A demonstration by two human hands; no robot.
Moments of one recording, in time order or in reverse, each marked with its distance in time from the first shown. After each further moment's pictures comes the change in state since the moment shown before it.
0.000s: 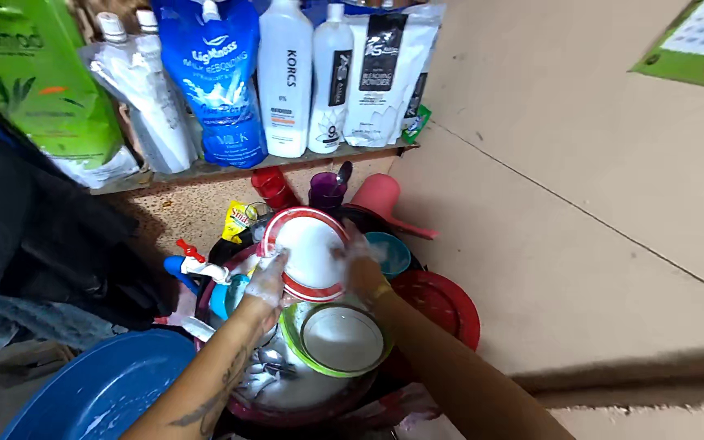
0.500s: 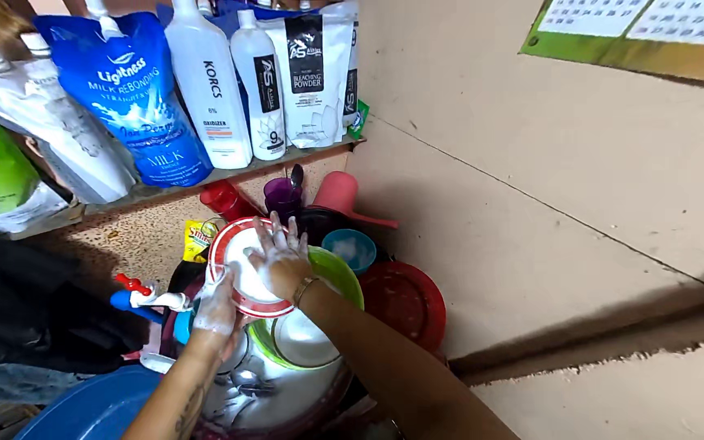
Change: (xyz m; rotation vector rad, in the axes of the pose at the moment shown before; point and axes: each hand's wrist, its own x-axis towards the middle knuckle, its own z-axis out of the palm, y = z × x) left_hand 0.000 -0.011 -0.005 0.039 0.060 0.135; right_hand 0.024 -0.043 0.032 -0.184 -0.045 -0.196
